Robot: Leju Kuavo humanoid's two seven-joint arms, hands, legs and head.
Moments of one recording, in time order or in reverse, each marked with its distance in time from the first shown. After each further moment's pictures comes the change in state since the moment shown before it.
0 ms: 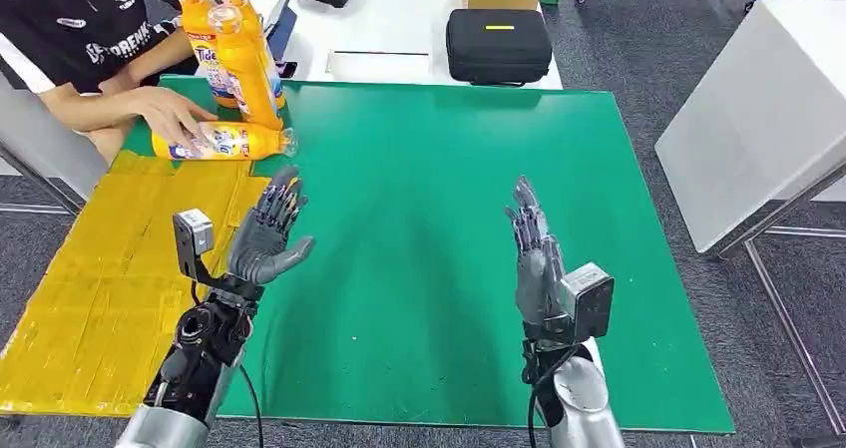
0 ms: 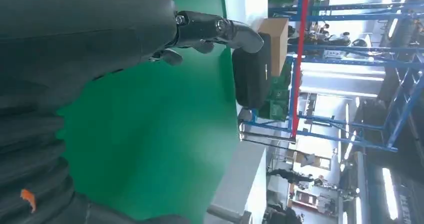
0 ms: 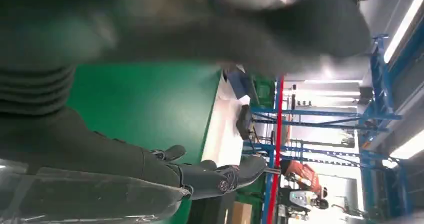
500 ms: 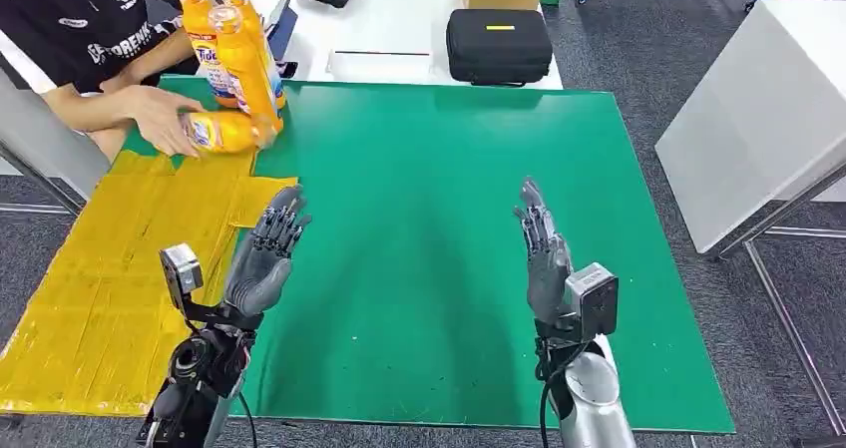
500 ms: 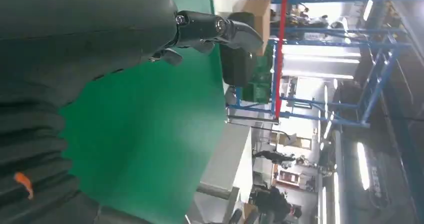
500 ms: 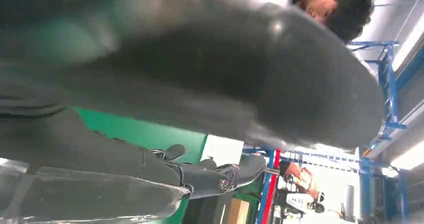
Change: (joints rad) left arm 0.144 0.014 -0.064 -0.184 0.021 -0.031 -0.046; right arm -0.020 0.013 -0.096 0.034 0.083 0.097 -0.040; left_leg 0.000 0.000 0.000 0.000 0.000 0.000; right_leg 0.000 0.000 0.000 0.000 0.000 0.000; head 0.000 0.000
